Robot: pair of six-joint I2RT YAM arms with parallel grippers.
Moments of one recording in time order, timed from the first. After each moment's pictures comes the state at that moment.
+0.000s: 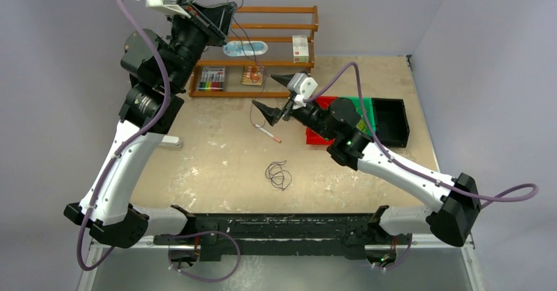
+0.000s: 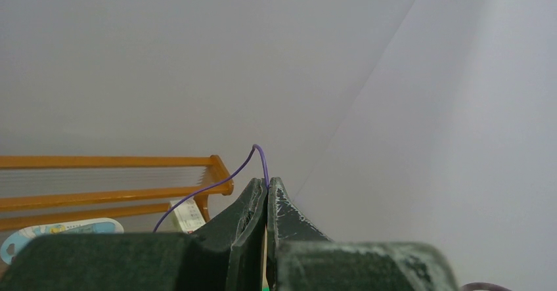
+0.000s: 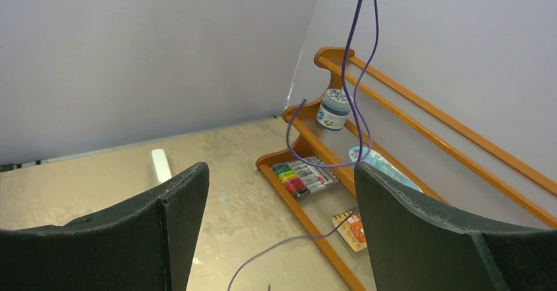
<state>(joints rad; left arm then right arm) -0.52 1.29 1.80 -0.14 -0.09 -0.44 0.86 1.25 1.04 0.48 -0.13 -0.20</state>
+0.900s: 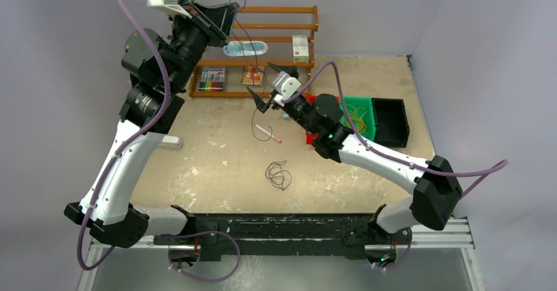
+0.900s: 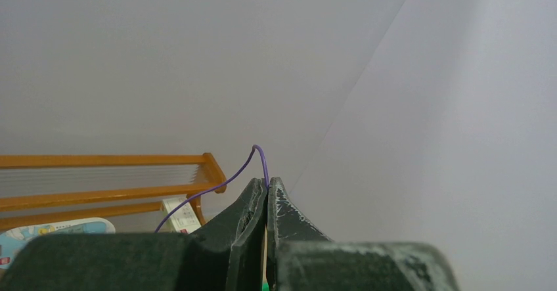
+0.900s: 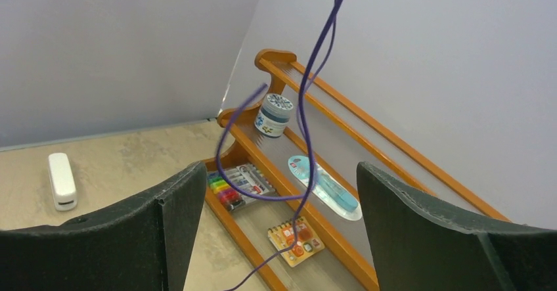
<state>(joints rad) -0.52 1.29 1.80 -0.14 -0.06 -0.45 0.86 1.43 1.09 0.67 -0.02 -0.40</state>
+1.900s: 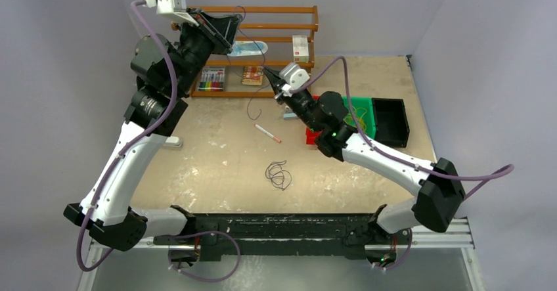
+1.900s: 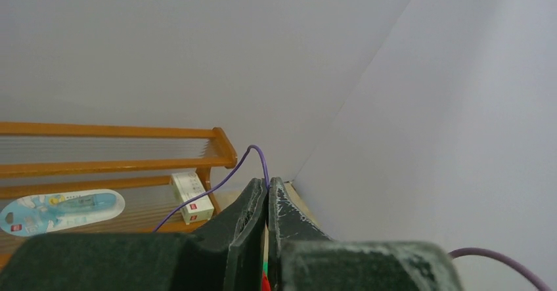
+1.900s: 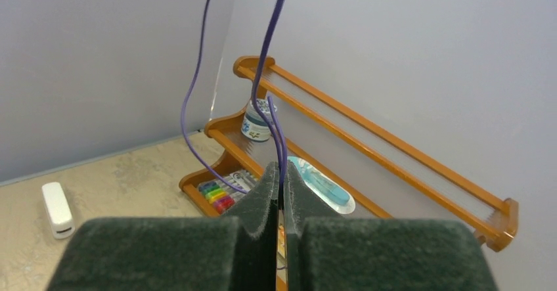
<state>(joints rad) -0.52 1.27 1.73 -0.14 -0.07 -0.45 0.85 1.43 1.12 0.67 0.06 -0.34</state>
